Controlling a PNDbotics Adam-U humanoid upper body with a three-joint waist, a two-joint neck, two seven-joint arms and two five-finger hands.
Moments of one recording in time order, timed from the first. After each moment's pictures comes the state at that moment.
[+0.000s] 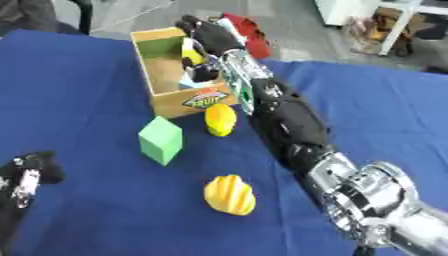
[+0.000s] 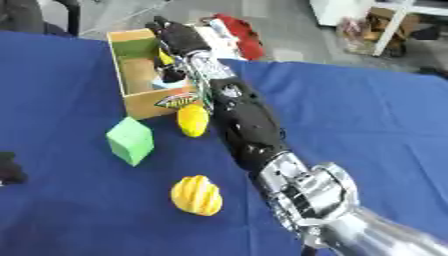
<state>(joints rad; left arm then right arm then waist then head) -0.15 0.22 -0.12 -1.71 -0.05 -0.04 0.00 -1.11 -0.14 0.06 -0.82 1.19 -0.28 0.08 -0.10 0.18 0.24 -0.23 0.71</state>
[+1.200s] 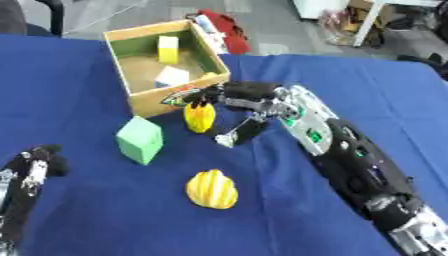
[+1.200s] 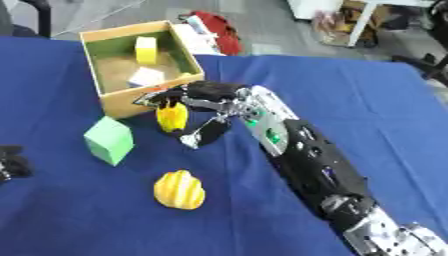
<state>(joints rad) -0.12 0.22 -0.09 -1.71 -0.06 -0.04 0.03 -0.78 -0.22 0.32 -1.18 0.75 -0.47 0.50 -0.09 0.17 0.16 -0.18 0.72</state>
